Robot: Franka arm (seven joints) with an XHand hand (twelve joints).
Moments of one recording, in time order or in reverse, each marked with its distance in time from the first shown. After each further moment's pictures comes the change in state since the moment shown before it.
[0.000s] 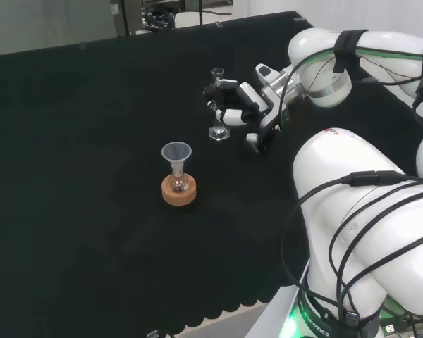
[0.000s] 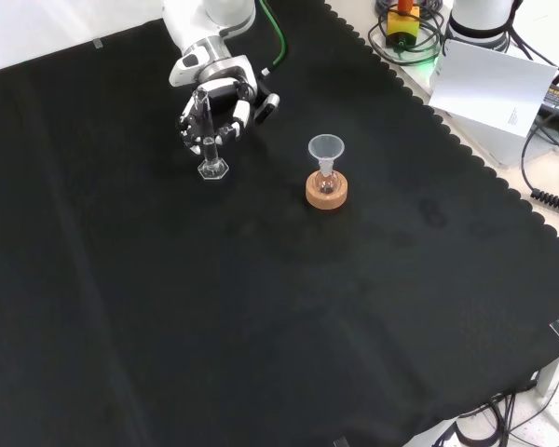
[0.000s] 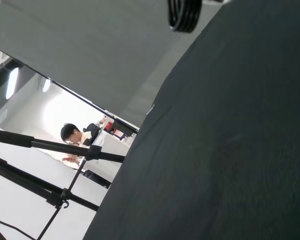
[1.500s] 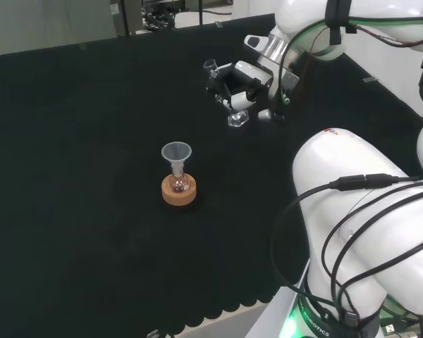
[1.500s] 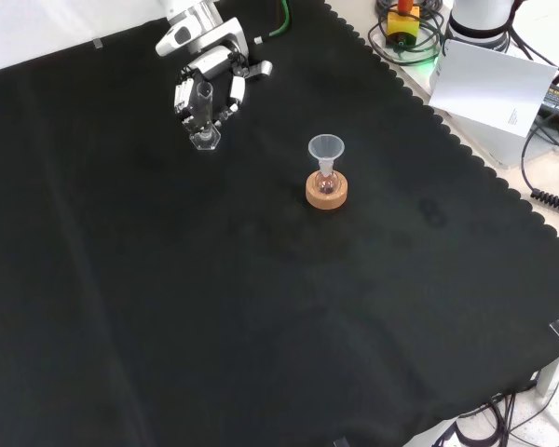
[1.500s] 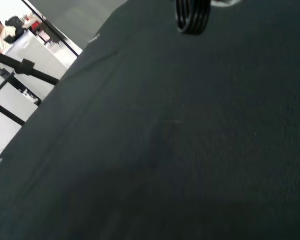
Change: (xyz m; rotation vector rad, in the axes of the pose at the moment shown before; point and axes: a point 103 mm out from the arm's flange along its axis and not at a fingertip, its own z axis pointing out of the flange) arm 0.039 0.003 -0.048 0.244 -0.372 0.032
